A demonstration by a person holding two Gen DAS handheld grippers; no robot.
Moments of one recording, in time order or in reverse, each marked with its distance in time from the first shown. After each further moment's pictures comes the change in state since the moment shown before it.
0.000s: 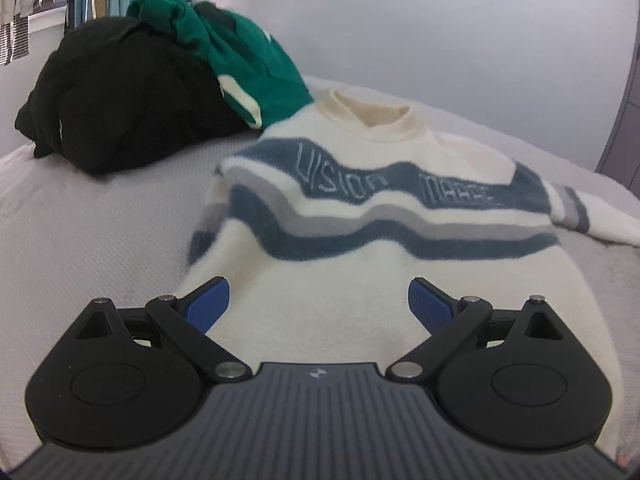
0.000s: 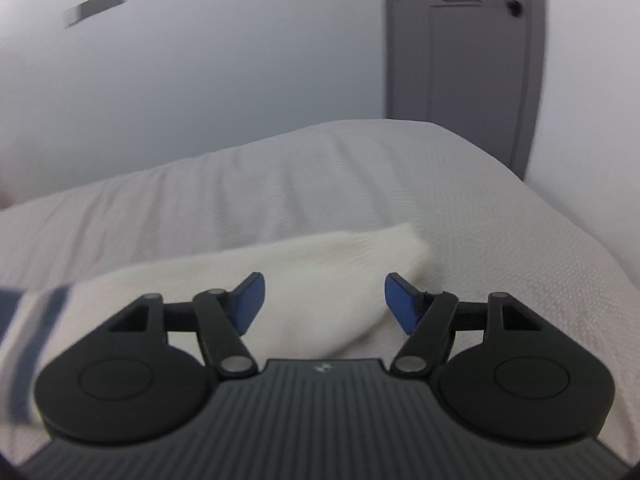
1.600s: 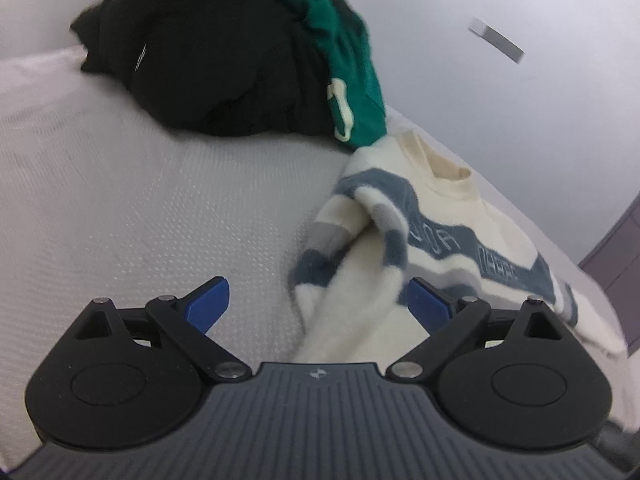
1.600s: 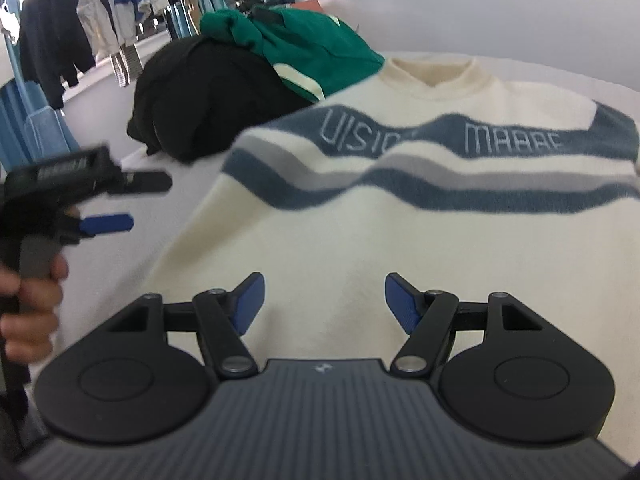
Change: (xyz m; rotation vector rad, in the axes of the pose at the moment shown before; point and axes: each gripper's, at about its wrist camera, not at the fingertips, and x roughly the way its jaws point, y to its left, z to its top) left arm 0.008 0.145 0.008 -0.370 0.010 -0.076; right arm -0.345 0.316 -0.235 -0.431 0.216 0.905
